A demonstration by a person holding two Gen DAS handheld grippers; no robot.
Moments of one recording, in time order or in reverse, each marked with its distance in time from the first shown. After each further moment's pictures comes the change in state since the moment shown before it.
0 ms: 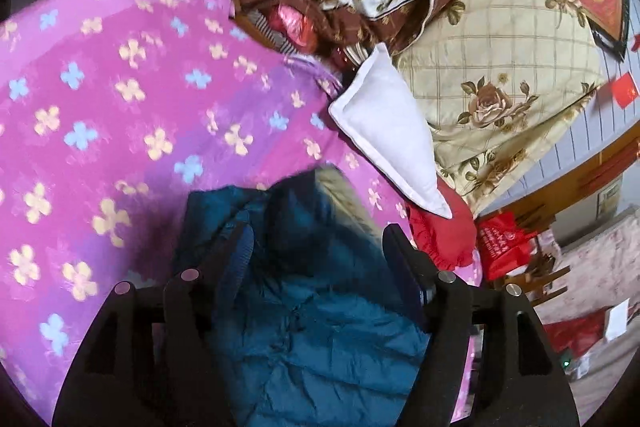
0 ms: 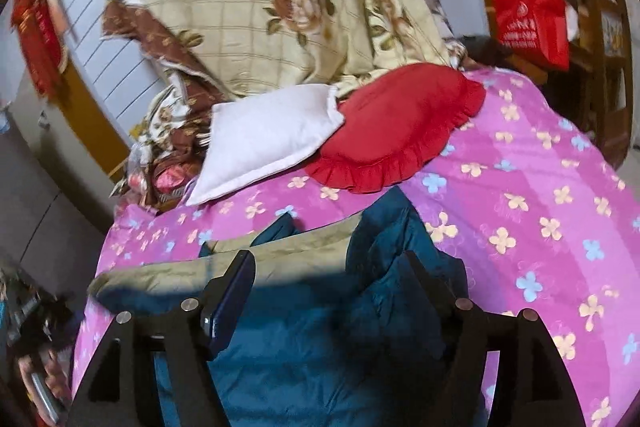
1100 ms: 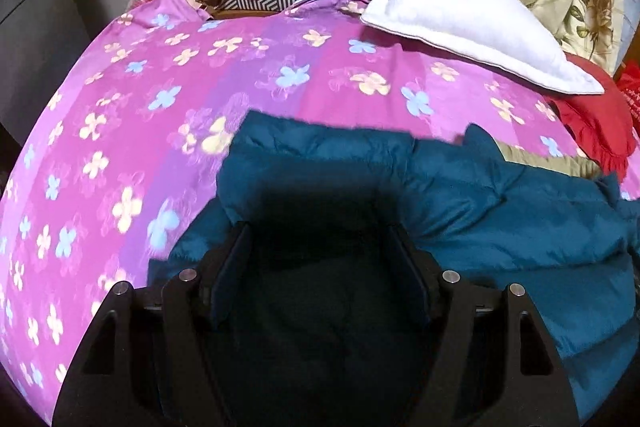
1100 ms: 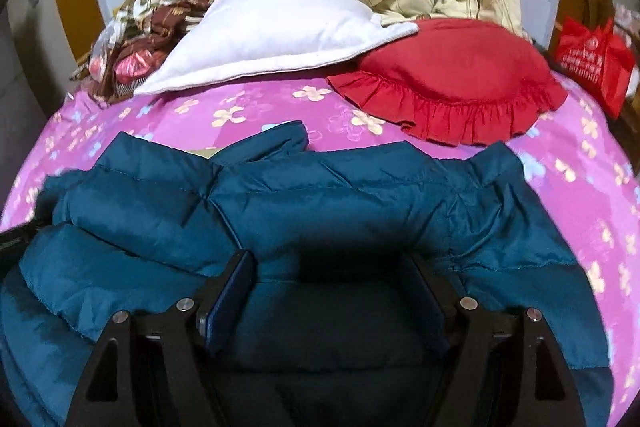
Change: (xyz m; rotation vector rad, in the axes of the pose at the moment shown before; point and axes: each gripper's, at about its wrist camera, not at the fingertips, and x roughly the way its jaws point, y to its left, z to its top) left arm 0.200 -0.031 -0.025 0.483 0.082 0.507; right arm 0.199 0.034 -0.045 -0.255 0.166 -0.119
